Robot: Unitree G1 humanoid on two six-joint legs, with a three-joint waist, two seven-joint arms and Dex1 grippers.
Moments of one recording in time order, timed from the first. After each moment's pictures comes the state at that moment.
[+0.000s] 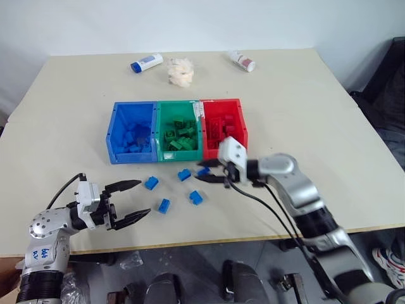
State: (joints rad) left arm -0.09 0.60 0.25 0.18 -0.51 -0.13 -1.27; right arm -0.79 -0.25 0.27 0.17 0.18 0.28 1.00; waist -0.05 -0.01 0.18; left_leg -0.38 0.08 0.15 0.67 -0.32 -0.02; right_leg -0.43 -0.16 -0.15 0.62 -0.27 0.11
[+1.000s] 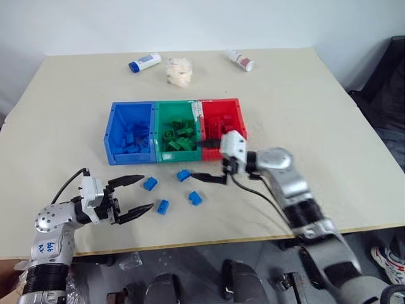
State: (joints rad) left arm -0.13 0.59 0.23 0.21 -0.51 -0.15 -1.27; right arm -0.65 -0.40 0.21 0.20 0.22 0.03 1.19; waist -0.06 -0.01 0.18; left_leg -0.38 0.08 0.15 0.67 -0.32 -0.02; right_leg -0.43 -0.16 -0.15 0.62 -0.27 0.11
